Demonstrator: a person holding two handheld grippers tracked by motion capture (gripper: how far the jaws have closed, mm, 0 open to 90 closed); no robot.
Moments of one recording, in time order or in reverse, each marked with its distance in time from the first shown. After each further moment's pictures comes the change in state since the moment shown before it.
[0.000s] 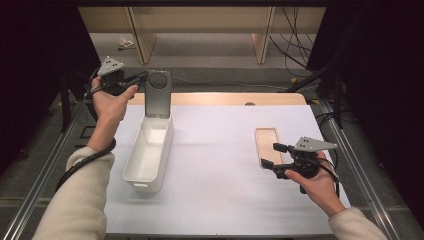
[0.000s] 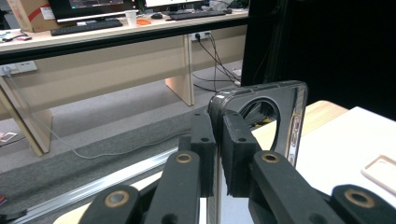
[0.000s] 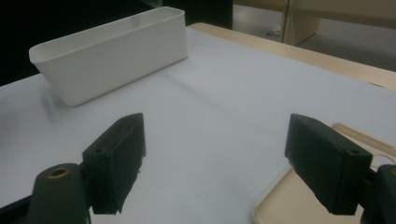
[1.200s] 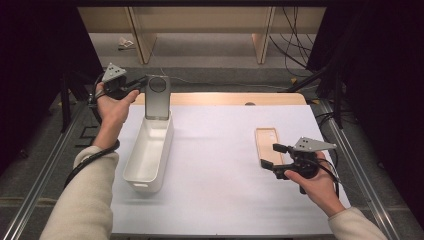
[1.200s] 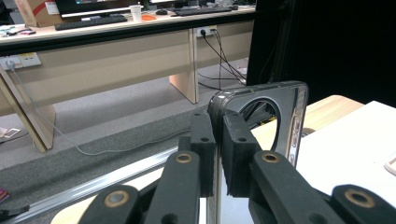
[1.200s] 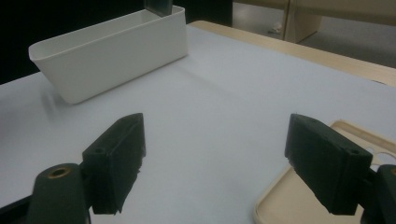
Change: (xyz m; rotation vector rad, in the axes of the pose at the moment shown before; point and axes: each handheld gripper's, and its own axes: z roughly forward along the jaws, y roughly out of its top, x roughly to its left) left arm 0.015 -0.029 0.018 -0.003 0.013 -0.014; right arm -0.001 -0.002 0.001 0.004 0.002 0.002
